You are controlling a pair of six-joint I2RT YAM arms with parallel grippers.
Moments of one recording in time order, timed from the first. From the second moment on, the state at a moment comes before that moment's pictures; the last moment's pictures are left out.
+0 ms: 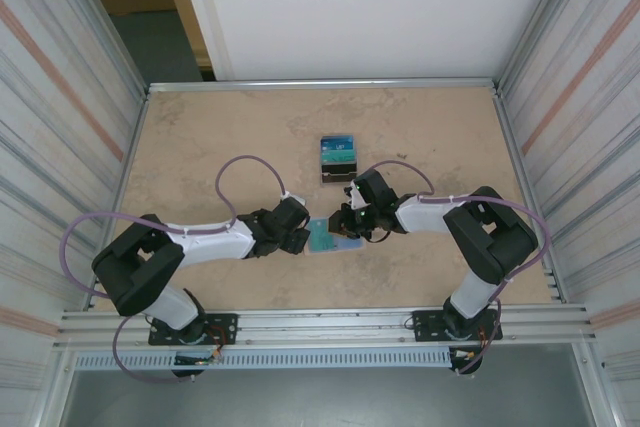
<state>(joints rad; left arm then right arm) -0.87 1.52 0.67 -0.22 -0.36 -0.30 0.65 1.68 0.72 0.02 -0.54 0.85</state>
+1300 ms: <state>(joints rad) -0.87 1.53 0.68 -0.24 -0.36 -0.30 0.64 1.70 0.68 0.11 -0.59 0.86</state>
